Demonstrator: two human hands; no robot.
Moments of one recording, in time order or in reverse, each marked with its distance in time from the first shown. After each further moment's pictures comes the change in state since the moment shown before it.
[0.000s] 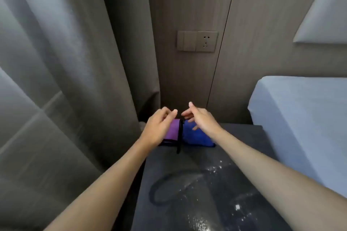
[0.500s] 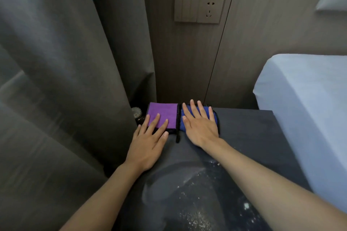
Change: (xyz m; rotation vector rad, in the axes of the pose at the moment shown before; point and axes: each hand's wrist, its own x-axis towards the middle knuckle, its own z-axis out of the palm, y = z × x) left_hand -0.015 -0.129 0.030 0.759 -0.091 0.071; right_hand 0.035 0.112 0.034 -1.118 0.090 -0.116
